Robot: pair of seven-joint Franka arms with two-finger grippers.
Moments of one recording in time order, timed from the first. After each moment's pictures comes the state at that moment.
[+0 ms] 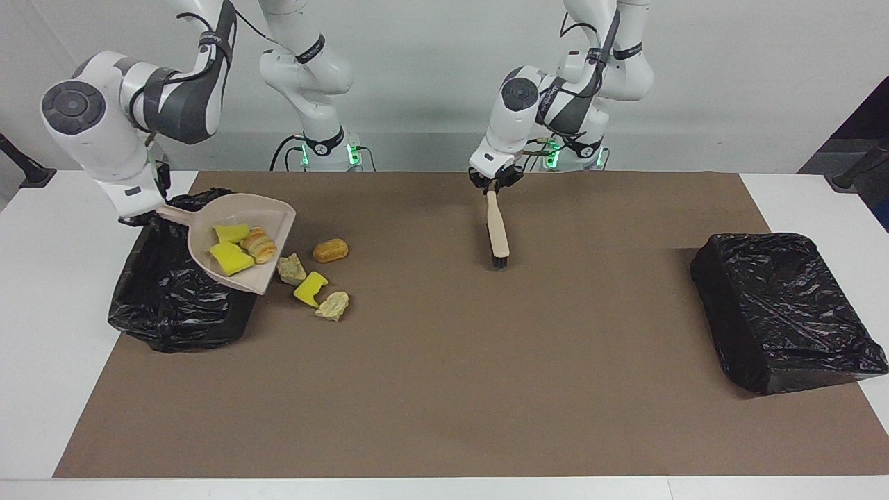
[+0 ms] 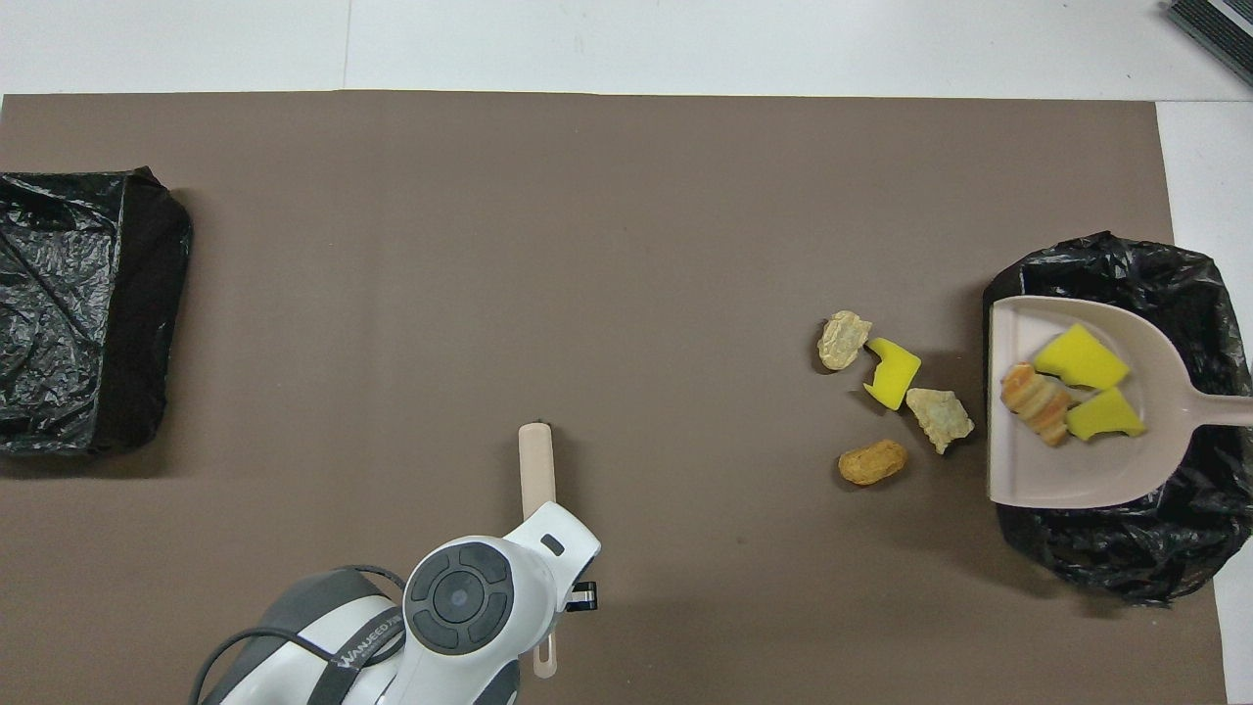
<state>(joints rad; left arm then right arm) -0.39 -0.18 -0.41 -2.43 -0.30 2.15 -0.63 -0.21 0.08 -0.07 -1.77 -0.43 1.63 -1.55</state>
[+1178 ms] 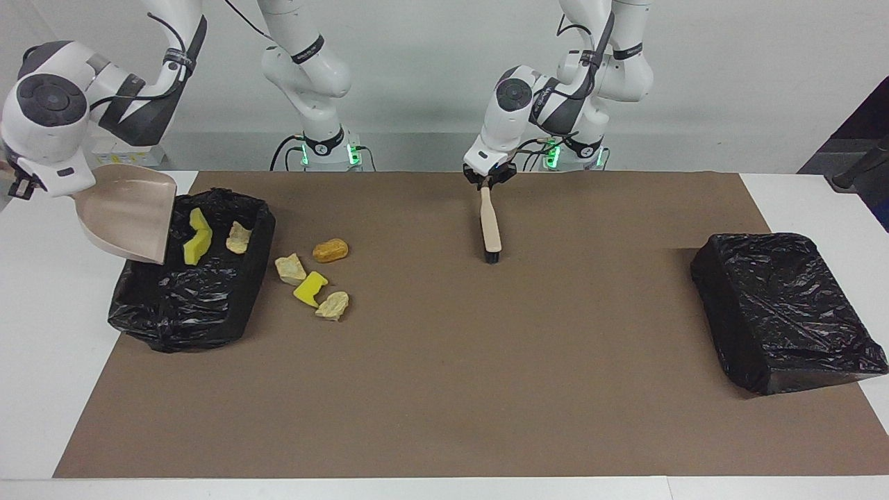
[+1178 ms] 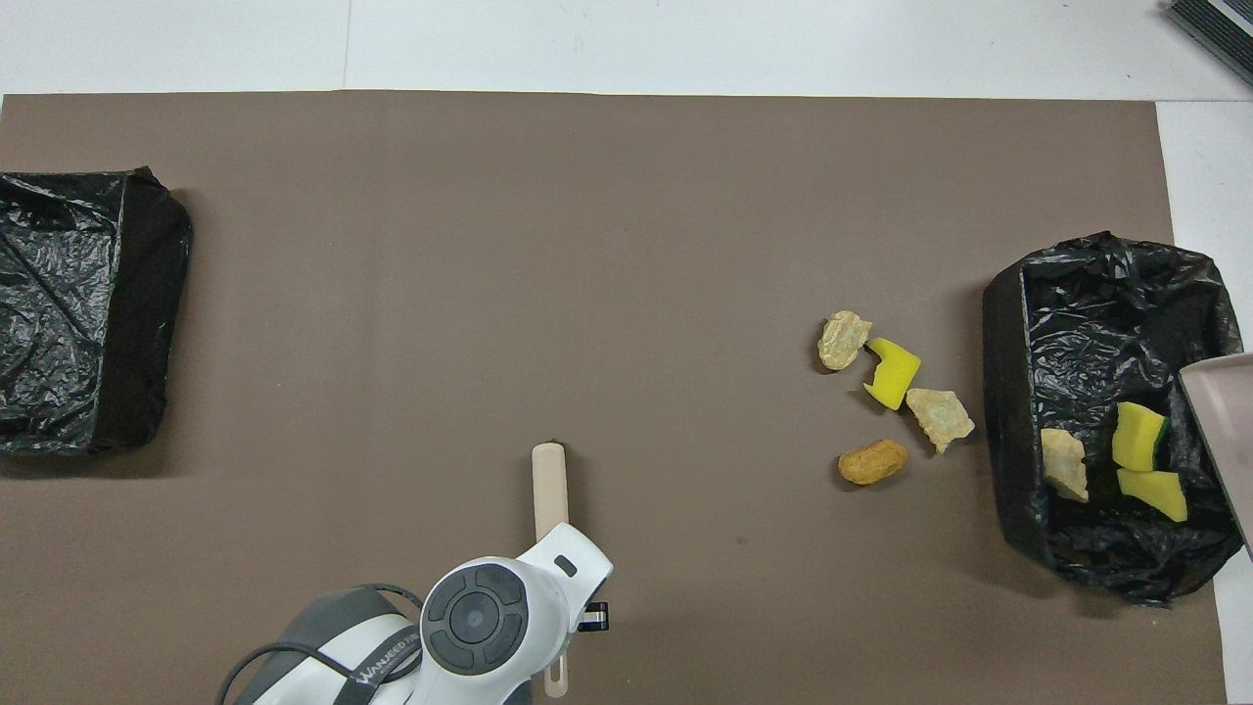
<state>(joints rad) -0.44 -0.18 -0.41 -2.46 -0.34 2.17 -0.63 -0.36 0.08 -0.04 -1.77 -0.90 1.82 -1.77</state>
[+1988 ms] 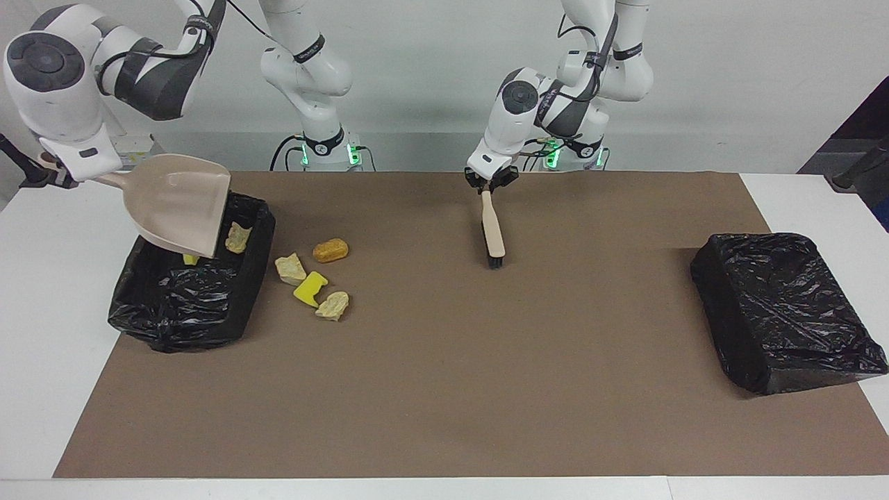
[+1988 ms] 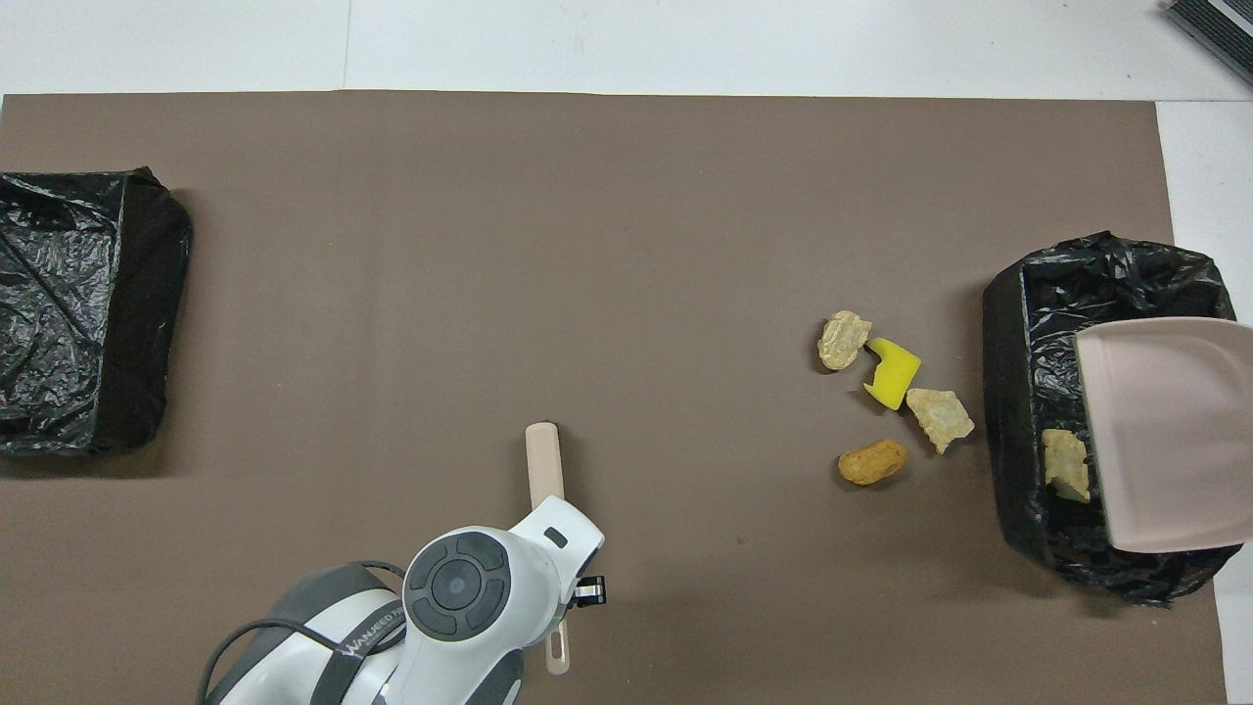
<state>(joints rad) -0.41 -0.14 -0.39 -2.42 -0.34 2.17 -0.63 -0.26 0.07 0.03 -1.63 -0.56 1.52 -1.72</state>
